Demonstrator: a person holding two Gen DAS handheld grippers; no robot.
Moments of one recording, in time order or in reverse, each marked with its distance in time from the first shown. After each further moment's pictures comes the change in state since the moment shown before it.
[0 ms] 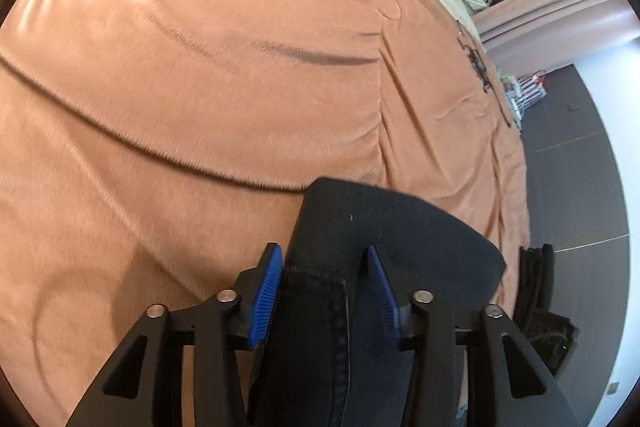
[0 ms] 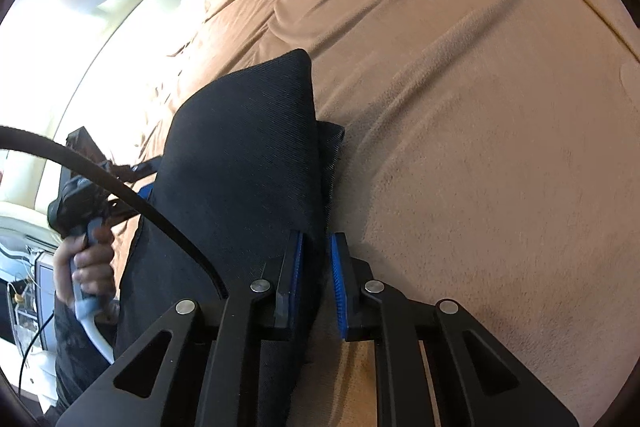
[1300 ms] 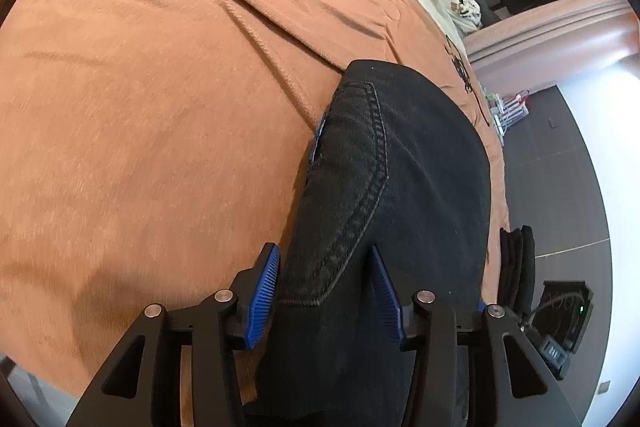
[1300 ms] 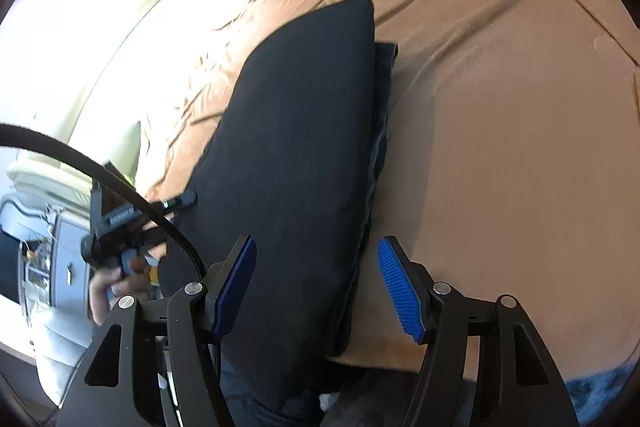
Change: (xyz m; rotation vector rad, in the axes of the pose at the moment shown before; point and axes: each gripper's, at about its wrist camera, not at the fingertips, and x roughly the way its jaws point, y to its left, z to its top) left arm -0.069 0.044 -0.131 -0.072 -0.085 -0.084; right arm -0.048 0.005 0.029 -0.061 0.024 0.068
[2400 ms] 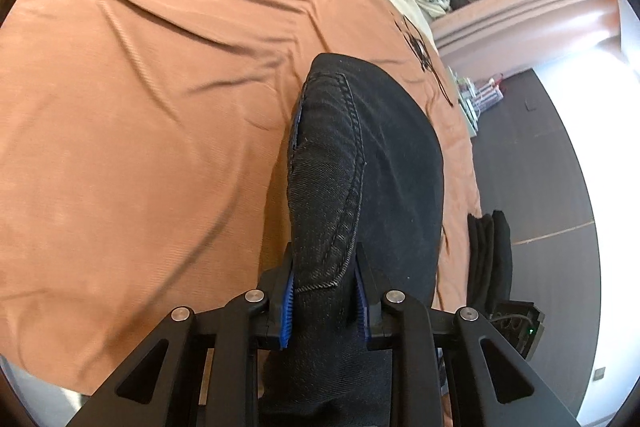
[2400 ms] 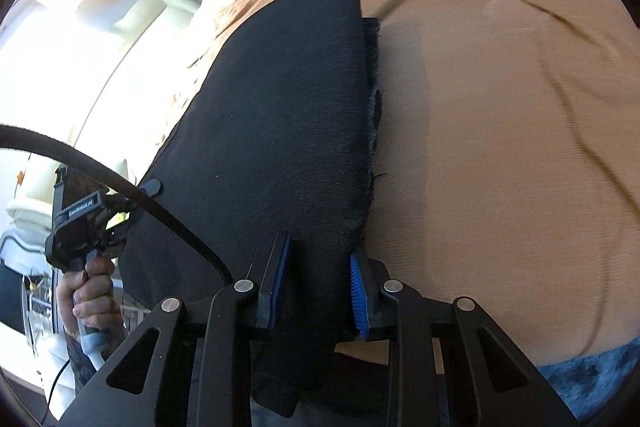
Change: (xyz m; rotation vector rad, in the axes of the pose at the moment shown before) left arm 0.011 -0.074 -0.024 0.035 0.010 -0.074; right arm -0.022 0.010 -0.089 0.081 -0.078 -0.021
